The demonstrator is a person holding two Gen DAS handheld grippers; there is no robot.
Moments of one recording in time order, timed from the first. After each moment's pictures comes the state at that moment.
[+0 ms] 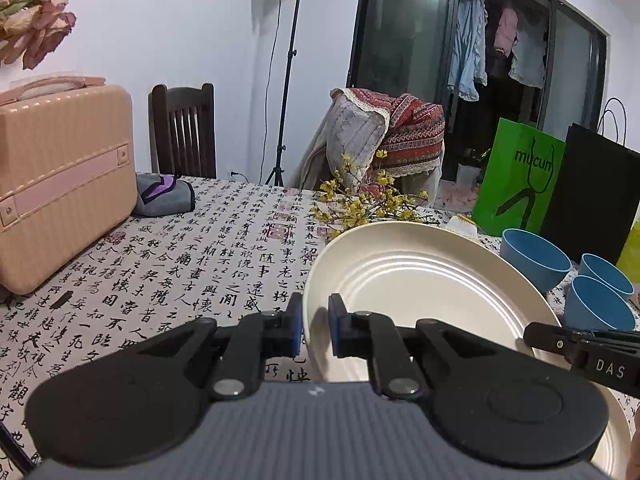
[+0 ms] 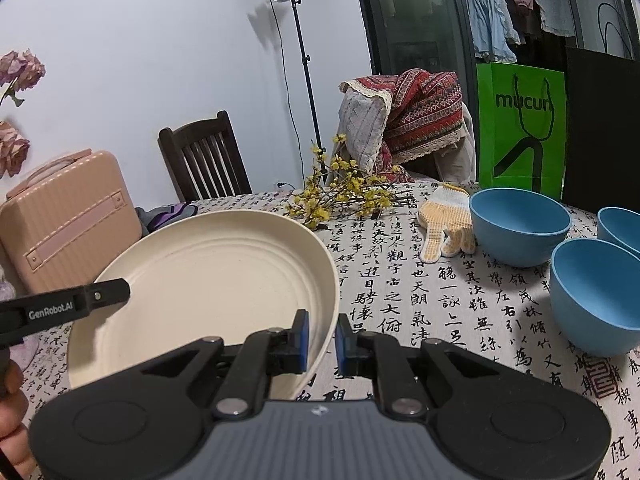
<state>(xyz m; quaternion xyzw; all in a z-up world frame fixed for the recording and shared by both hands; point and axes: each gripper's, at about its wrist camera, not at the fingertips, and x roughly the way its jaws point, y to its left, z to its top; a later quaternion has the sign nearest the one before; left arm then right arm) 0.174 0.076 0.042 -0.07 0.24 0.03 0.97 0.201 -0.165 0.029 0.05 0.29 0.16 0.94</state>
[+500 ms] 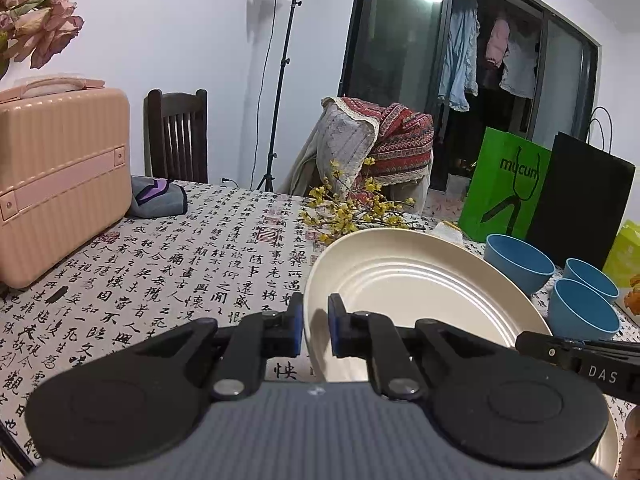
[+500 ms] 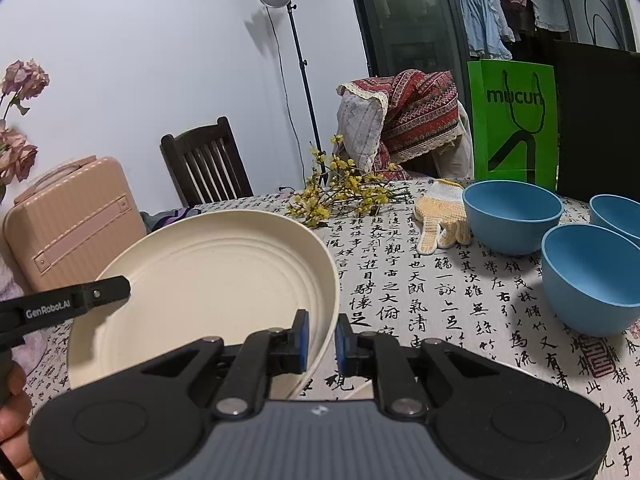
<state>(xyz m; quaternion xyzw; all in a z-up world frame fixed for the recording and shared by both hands) 0.156 0.072 0.042 -0.07 0.22 0.01 0.97 0.184 -0.176 0.026 0.06 0.28 0.16 0.94</state>
